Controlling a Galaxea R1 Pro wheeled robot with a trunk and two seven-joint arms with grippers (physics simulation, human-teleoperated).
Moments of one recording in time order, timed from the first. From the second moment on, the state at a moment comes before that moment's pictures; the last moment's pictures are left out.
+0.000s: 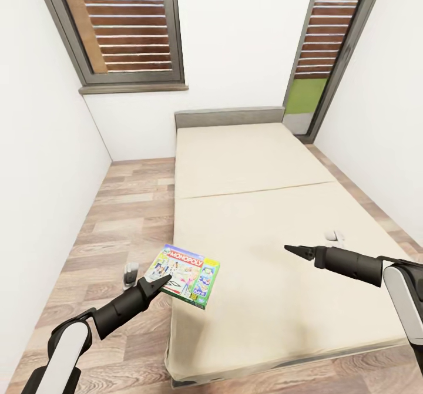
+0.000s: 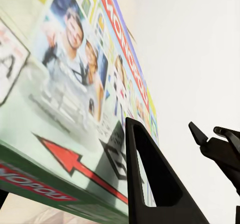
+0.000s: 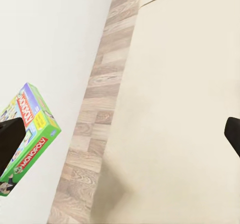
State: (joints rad) left arm -0.17 0.01 0.11 -1.58 1.04 0.87 -0.26; right arm -0.43 -0.33 -0.21 -1.61 -0.45 1.04 0.77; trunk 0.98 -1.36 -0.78
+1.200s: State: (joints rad) left arm -0.17 0.02 0.11 -1.57 1.03 0.85 -0.26; right arm -0.43 -0.34 -0.21 -1.61 -0.45 1.04 0.77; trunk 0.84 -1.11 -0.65
